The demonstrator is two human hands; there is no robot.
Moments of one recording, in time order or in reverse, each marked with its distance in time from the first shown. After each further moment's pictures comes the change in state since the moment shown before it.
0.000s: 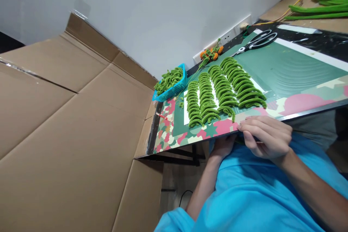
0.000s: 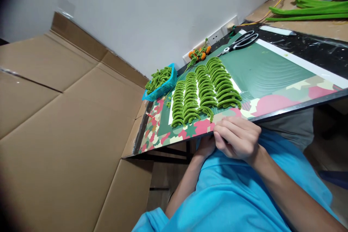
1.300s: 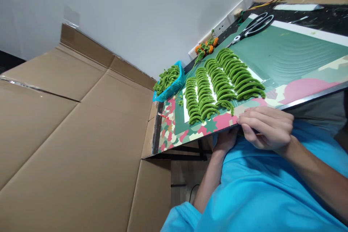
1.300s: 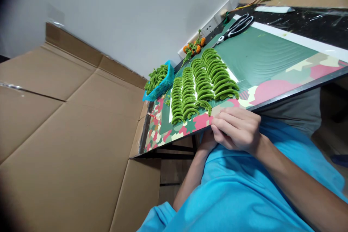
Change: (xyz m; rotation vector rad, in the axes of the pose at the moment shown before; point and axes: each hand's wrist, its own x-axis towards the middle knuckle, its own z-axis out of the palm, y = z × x) left_hand 0.000 0.009 0.000 0.084 -0.017 0.024; right_hand 0.002 0.002 -0.001 0.005 0.024 0.004
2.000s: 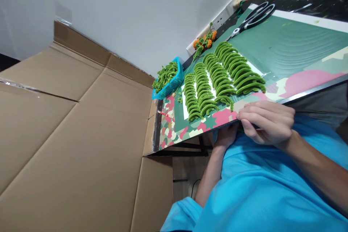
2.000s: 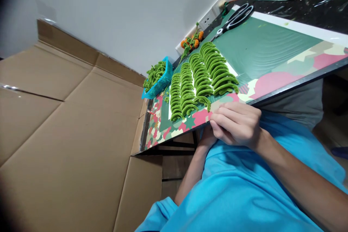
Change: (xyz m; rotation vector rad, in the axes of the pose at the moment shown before) left_hand -0.001 0.002 0.000 0.009 -0.010 -0.020; right_hand -0.001 0.001 -0.001 -0.016 -0.021 0.009
